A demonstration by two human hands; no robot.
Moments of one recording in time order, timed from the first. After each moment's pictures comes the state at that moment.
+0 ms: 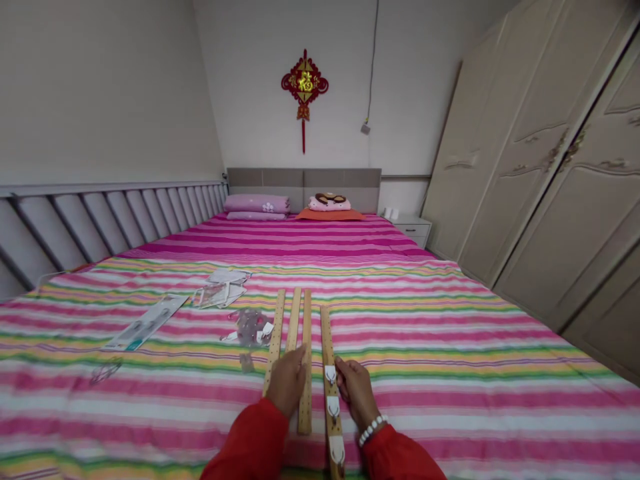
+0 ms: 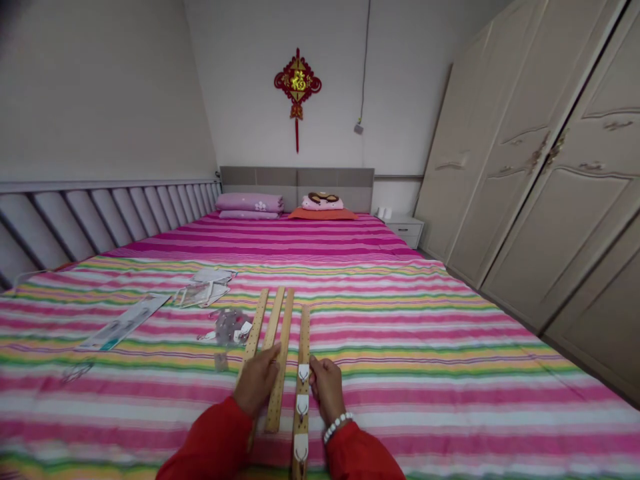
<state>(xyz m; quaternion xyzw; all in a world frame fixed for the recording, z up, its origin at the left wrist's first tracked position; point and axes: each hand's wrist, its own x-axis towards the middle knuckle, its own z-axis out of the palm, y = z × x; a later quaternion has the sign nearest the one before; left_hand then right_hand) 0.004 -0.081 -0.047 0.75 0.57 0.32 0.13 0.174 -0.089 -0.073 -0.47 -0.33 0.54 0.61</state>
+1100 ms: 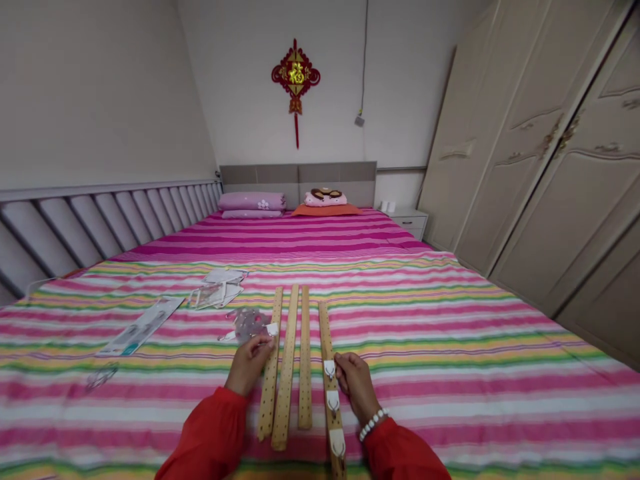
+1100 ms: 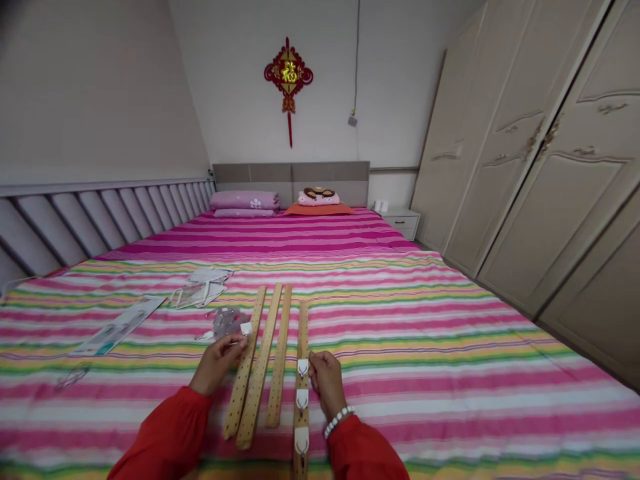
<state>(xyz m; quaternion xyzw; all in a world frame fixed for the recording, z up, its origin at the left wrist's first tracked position) -0.060 -0.067 -0.012 0.55 0.55 0.51 0.37 0.176 -0.085 -0.078 -0.43 -0.30 0.58 0.62</state>
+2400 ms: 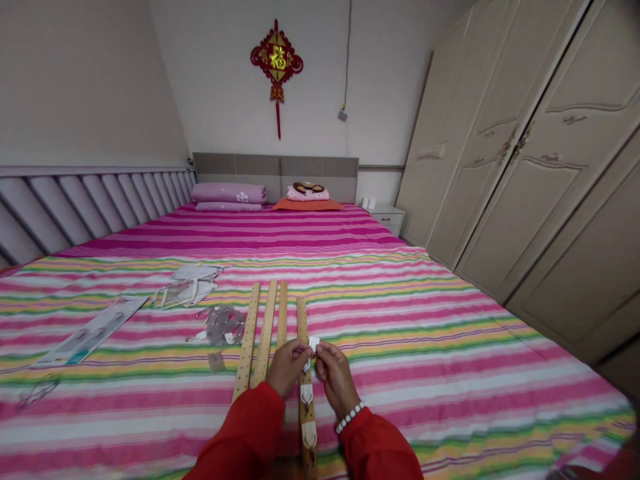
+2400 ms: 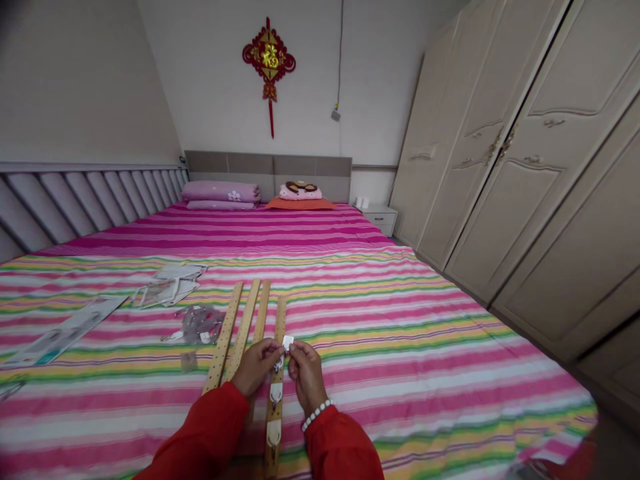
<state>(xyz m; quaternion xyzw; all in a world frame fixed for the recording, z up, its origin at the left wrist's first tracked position) 0.063 -0.071 -0.032 0.60 0.48 0.42 0.48 0.184 -0.088 -0.069 -0.37 -0.24 0.60 0.67</state>
